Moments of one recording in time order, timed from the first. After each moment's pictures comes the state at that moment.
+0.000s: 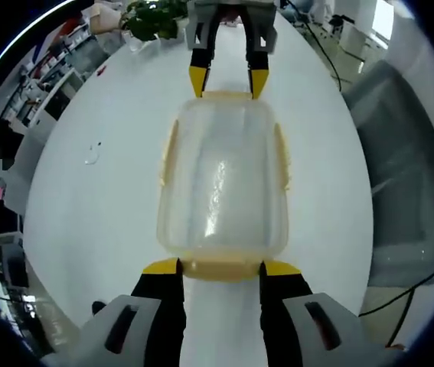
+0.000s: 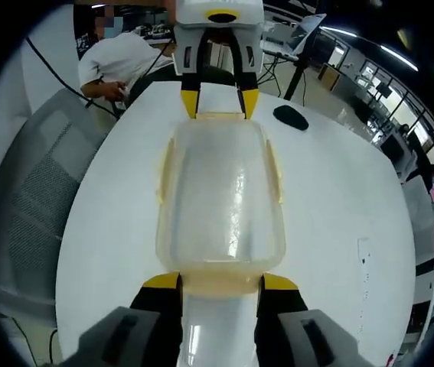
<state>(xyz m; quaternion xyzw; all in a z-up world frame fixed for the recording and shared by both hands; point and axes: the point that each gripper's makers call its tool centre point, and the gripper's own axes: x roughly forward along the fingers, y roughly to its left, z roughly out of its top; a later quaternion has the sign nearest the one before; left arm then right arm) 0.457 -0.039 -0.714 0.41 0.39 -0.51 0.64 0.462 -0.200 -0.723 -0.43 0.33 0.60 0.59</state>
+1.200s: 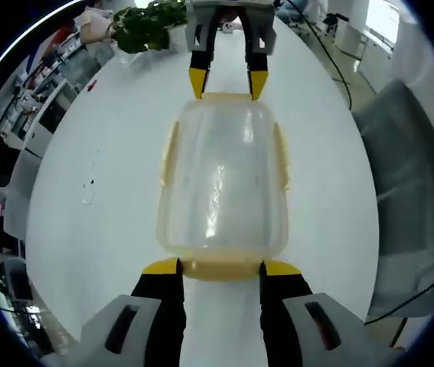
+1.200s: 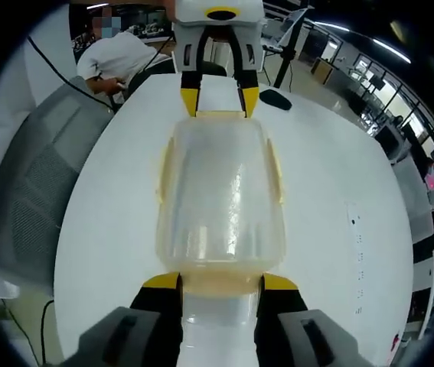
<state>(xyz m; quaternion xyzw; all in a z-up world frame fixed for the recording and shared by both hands) 0.476 -0.117 -0.712 0.42 0.38 -0.53 0.64 0.474 -0.280 -0.720 -0.43 0.34 0.58 0.60</state>
